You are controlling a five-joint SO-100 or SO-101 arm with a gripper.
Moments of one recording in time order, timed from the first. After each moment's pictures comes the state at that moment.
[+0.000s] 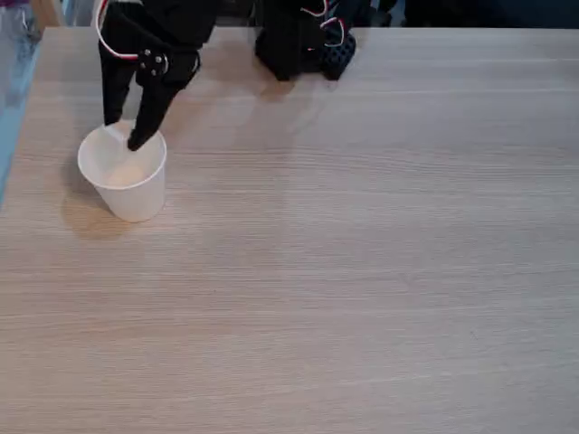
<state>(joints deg) 46.8 113.8 114.4 49.3 -91.3</state>
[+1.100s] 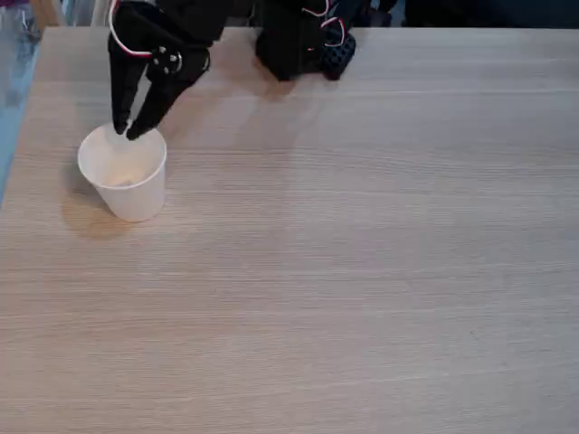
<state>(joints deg) 44.1 119.4 119.7 46.8 -92.3</state>
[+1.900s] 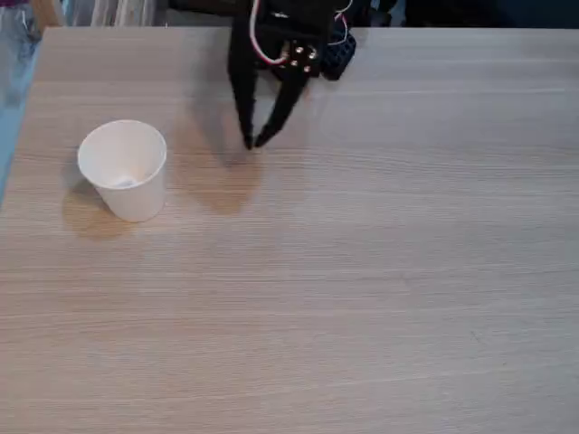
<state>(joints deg) 16.8 143.1 137.2 57.5 -88.9</state>
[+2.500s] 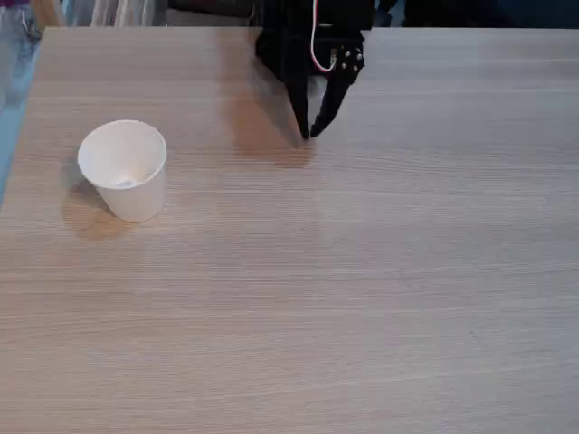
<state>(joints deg) 3.0 167.0 160.3 65.4 -86.7</state>
